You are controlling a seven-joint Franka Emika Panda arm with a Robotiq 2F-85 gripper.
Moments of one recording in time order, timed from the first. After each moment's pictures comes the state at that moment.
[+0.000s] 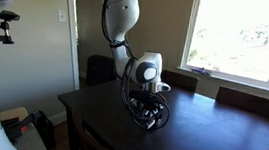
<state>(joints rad) -0.09 0.67 -0.11 -2.09 -0.13 2.77 -0.15</state>
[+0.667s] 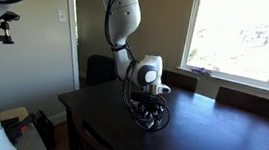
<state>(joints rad) -0.09 0.73 -0.11 -2.04 -0.13 2.77 -0.15</state>
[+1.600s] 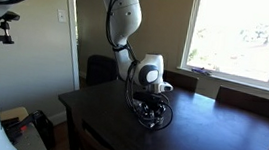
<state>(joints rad) -0.09 0.73 -0.11 -2.02 -0.13 2.83 -0.15</state>
